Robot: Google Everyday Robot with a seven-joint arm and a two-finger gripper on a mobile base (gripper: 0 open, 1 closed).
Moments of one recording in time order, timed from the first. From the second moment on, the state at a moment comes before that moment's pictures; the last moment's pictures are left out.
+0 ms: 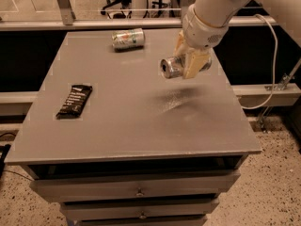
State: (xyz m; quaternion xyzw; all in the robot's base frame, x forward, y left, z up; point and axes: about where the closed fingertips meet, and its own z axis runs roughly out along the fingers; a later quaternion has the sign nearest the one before) arm 0.595 -0.104 0.918 -0.81 0.56 -0.04 0.18
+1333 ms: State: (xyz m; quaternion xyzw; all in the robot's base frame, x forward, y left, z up) arm 0.585 0.102 1.009 -0.80 0.41 0.10 0.43
